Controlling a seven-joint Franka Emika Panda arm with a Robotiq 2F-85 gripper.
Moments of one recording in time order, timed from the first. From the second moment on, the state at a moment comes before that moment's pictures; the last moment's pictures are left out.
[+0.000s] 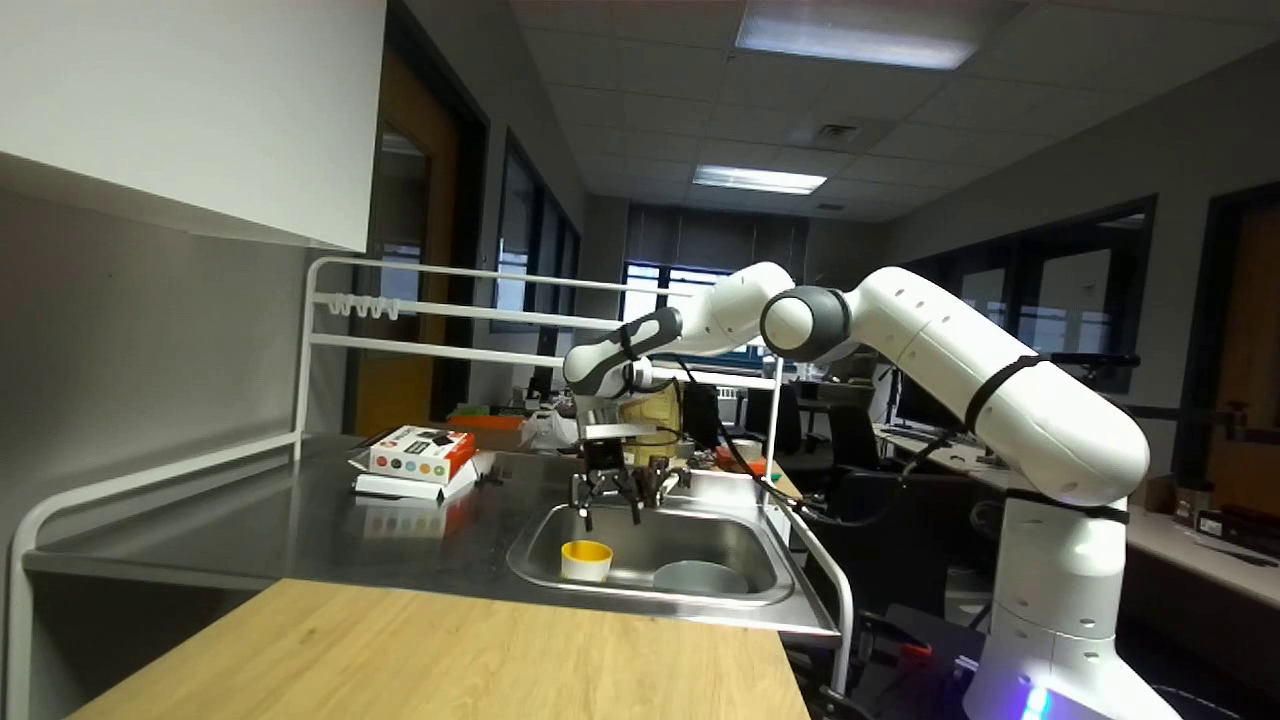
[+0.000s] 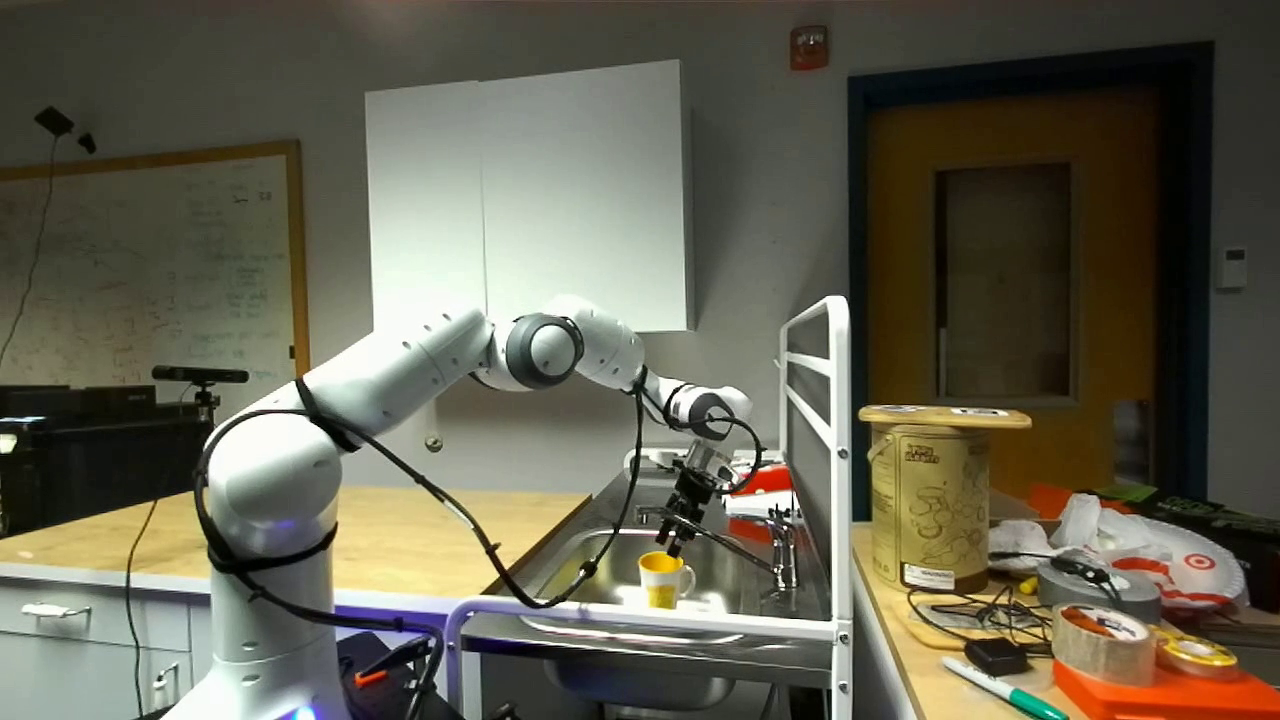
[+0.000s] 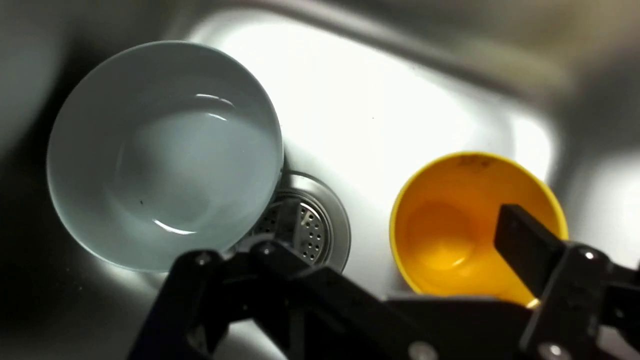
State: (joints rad) arm -0.07 0.96 -0.07 -1.13 0.21 1.58 0.44
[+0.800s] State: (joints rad) arm -0.06 1.11 -0.08 -1.02 0.24 1.64 0.76
